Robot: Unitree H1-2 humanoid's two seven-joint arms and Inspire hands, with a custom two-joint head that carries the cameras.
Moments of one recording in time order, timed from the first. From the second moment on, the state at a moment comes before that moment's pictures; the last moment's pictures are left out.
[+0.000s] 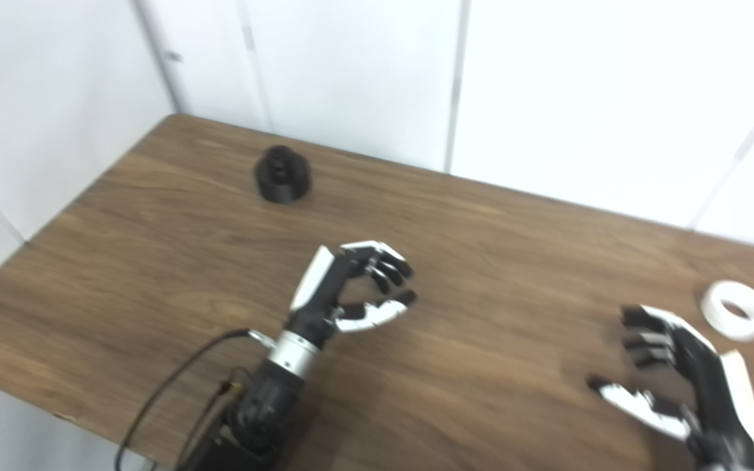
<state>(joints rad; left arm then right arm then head) -0.01 0.04 -0.08 0.00 0.32 -0.29 0.07 0.01 -0.25 -0.01 -0.10 -0.25 -0.07 0.04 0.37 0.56</state>
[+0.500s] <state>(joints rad) -0.02 0.04 -0.07 -0.01 0.42 -0.28 0.11 0.02 -0.25 -0.01 -0.13 -0.25 -0.02 0.06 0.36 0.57</state>
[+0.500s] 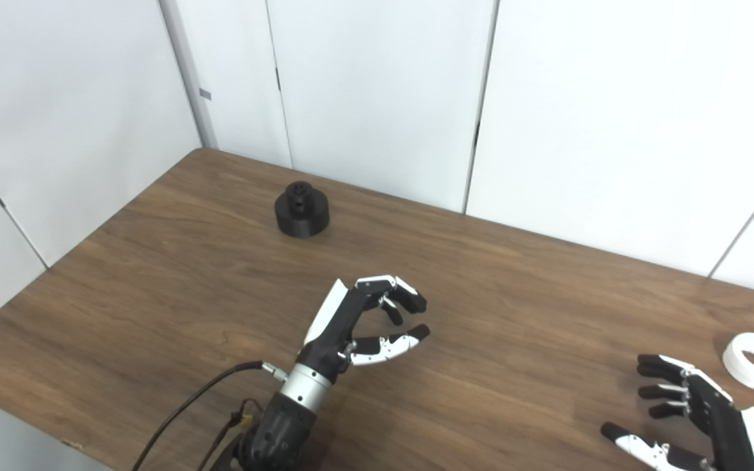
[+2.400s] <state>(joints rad) -0.36 0.34 0.02 0.12 0.68 0.20 0.18 0.02 -0.28 -0.03 -0.13 -0.22 -0.01 0.08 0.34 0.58</state>
